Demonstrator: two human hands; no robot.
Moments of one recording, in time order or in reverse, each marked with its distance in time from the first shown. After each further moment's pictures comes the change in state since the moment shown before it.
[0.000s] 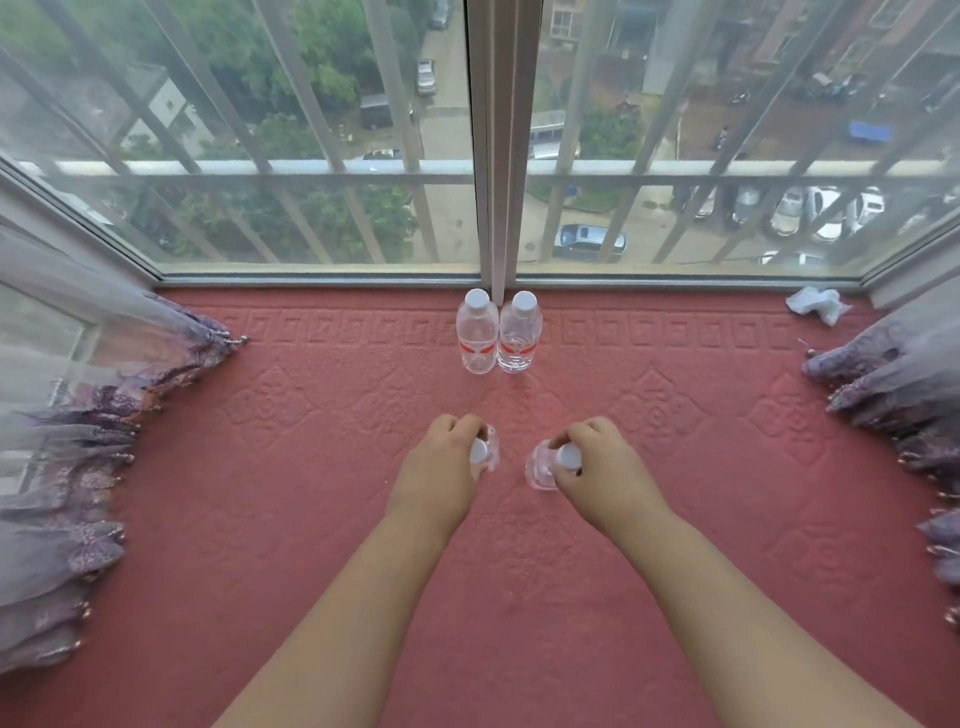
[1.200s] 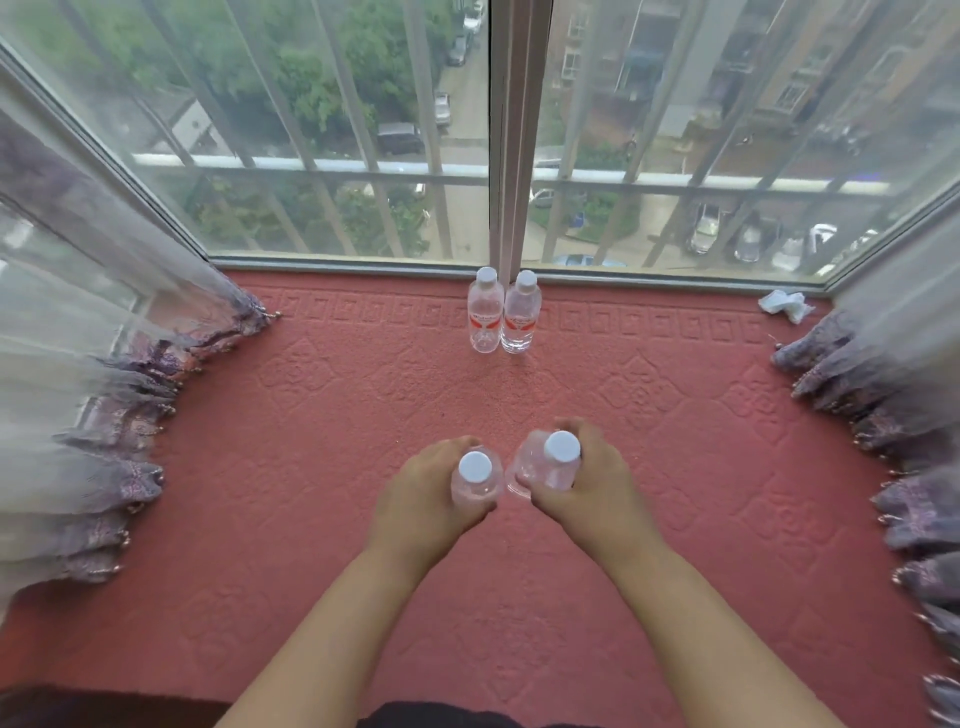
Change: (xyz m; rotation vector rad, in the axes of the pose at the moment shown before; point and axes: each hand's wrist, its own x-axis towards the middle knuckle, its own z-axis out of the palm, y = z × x) left_hand -0.138 0.003 -0.013 -0.205 0.108 0.017; right_hand -0.131 -0.031 -0.007 0.306 0.125 -0.052
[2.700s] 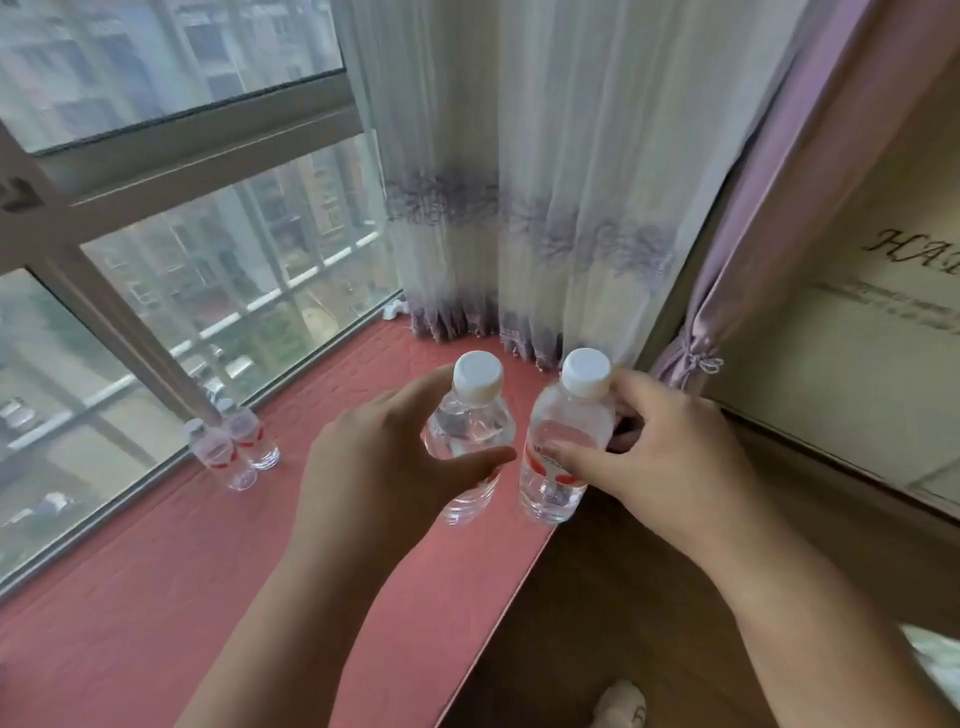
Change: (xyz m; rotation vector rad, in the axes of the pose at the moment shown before) left_hand -0.223 0.209 -0.149 0.069 -0.242 1.071; right_hand -0.431 -0.151 -0.081 -0.063 0.922 0.316
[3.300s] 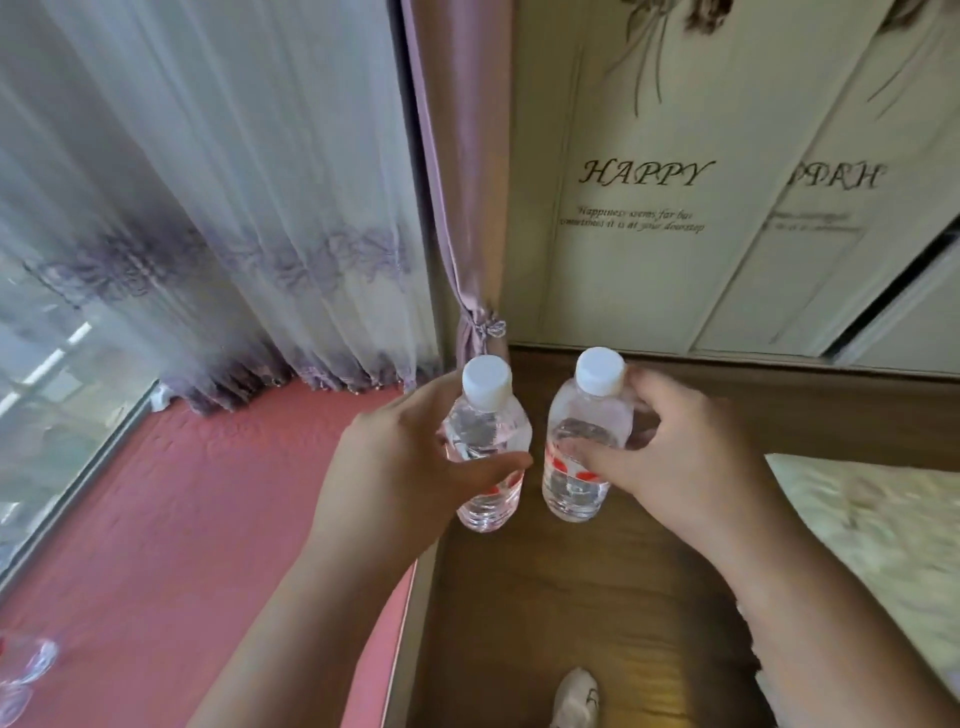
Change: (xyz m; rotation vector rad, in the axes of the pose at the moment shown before) left_hand 0.058 0.170 0.144 -0.246 -0.350 0.428; right_hand -0.071 0.139 -0.136 0.034 0.396 0.400
